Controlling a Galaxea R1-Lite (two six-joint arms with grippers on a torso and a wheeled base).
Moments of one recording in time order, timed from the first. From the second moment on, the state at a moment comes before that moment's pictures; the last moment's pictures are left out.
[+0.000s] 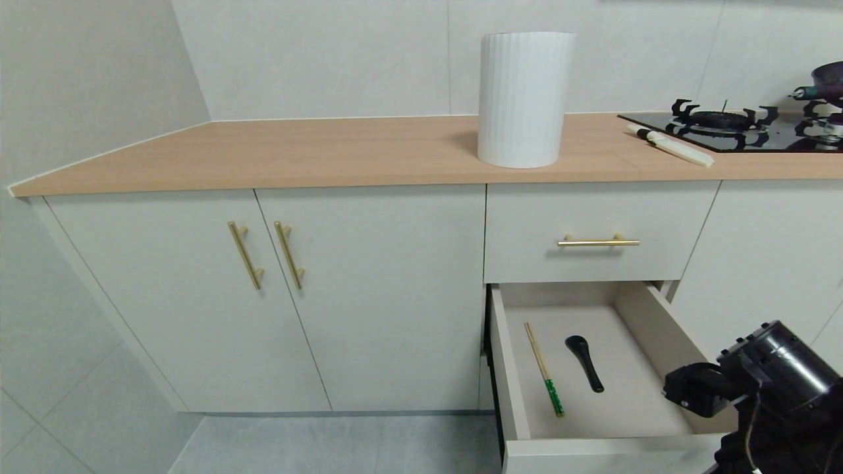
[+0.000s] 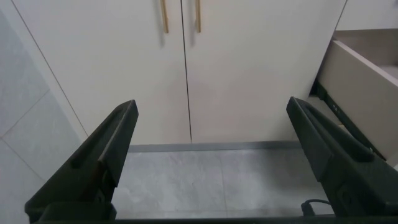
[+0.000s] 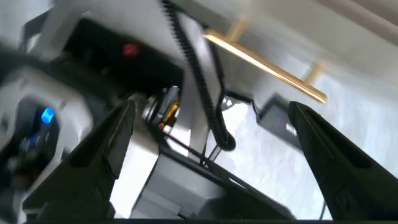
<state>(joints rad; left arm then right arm) 0.00 0.00 0.00 0.00 -0.02 0.01 0.50 1.49 -0.60 0.29 0.11 0.11</state>
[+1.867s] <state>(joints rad) 0.00 0.00 0.00 0.00 -0.02 0.01 0.41 1.89 -0.62 -0.40 -0.28 0.42</state>
